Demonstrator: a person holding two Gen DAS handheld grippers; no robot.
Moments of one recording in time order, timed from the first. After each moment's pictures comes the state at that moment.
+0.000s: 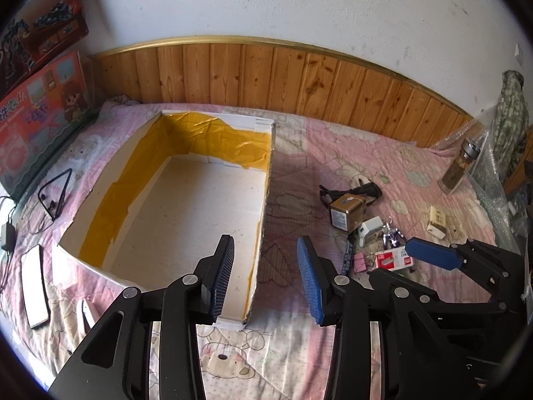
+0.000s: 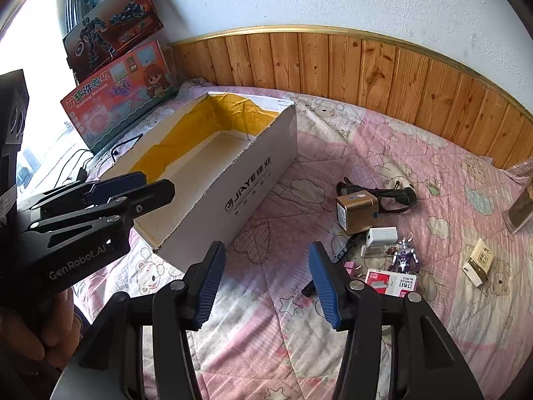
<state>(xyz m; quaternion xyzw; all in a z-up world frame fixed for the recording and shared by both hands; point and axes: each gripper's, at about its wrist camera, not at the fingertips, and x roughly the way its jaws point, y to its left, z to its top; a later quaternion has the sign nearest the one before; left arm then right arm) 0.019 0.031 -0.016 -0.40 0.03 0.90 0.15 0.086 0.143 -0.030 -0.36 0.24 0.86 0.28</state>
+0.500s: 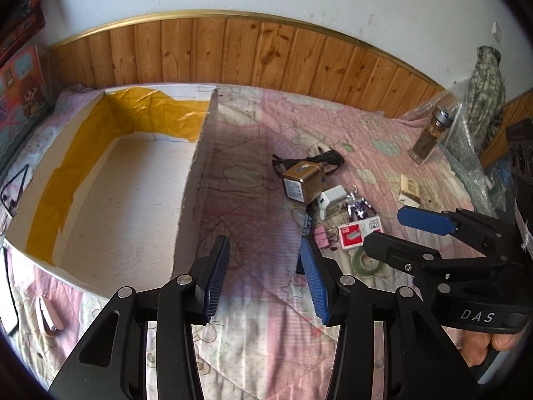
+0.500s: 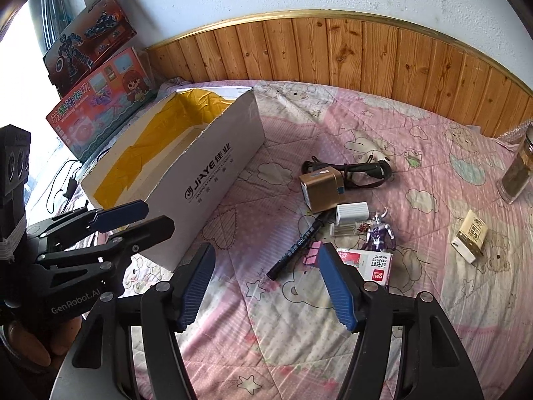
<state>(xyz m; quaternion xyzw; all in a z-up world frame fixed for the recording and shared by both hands) 0.024 0.078 -0.050 -0.44 0.04 0.87 0.24 0.130 0.173 -0.052 -0.35 0.29 0.84 0.30</state>
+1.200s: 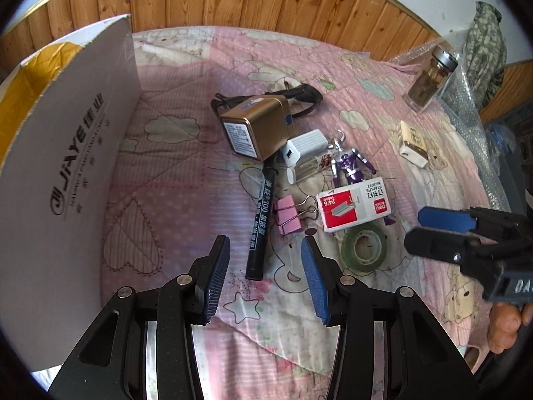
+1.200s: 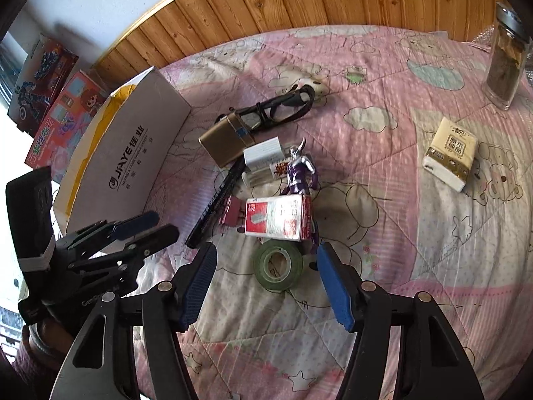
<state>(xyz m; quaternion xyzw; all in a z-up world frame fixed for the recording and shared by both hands) -0.006 0.159 -0.140 -0.52 0.08 0.80 0.28 0.212 0.235 -0.138 -0.37 0.42 0.77 0.30</state>
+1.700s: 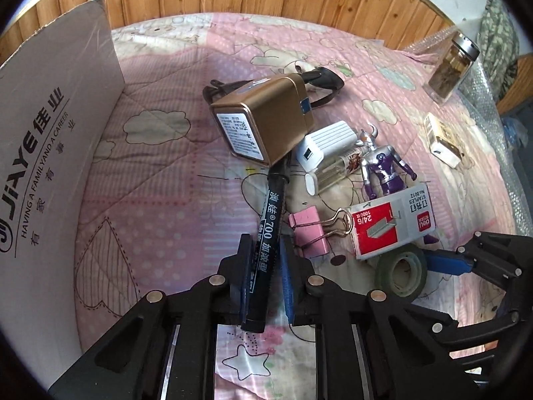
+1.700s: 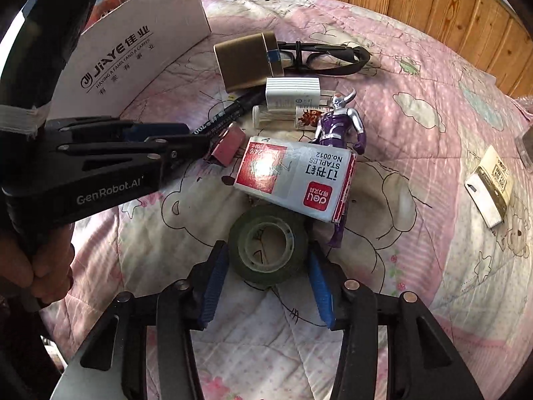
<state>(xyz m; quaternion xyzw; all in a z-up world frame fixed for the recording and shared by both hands) -0.029 0.176 -0.173 -0.51 0.11 0.80 0.28 0.171 0.212 -0.194 -0.47 0.29 0.79 0.27</state>
